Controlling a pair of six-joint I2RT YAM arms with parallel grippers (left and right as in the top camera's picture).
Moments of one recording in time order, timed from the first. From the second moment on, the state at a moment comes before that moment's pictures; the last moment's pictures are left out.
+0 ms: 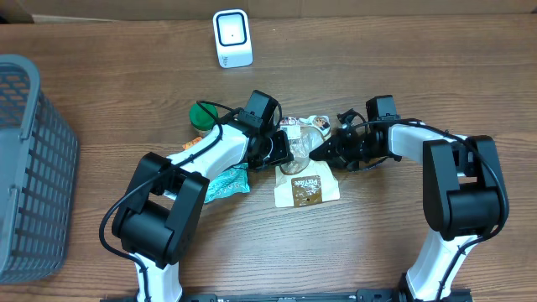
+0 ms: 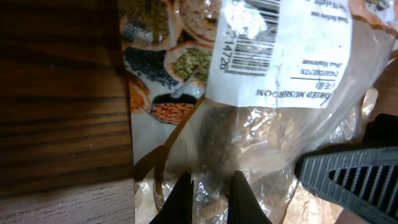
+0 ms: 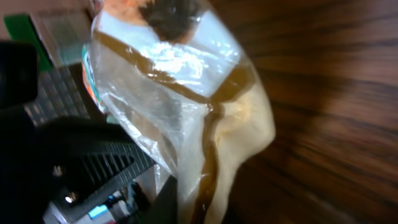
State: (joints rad) left arm -0.49 1.99 1.23 -0.47 0.41 -0.70; right arm 0.09 2.03 1.06 -0.42 -0.95 0.36
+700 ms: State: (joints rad) left arm -0.49 1.99 1.23 -0.47 0.41 -0.70; right arm 0.15 2.03 1.06 -0.36 -0.93 0.41
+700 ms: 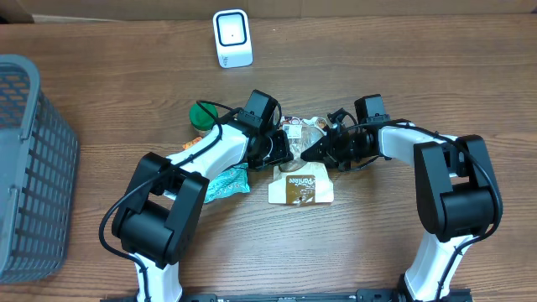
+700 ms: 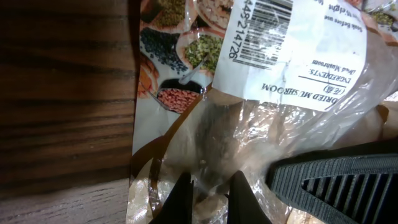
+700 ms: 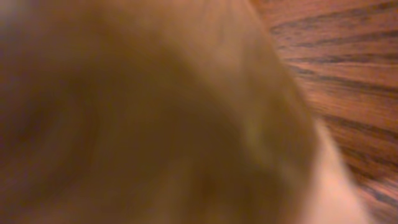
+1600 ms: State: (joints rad) left arm -0.26 1.86 2.09 -1.38 0.29 -0.24; right arm 0.12 1.85 1.06 -0.53 -1.12 0.13
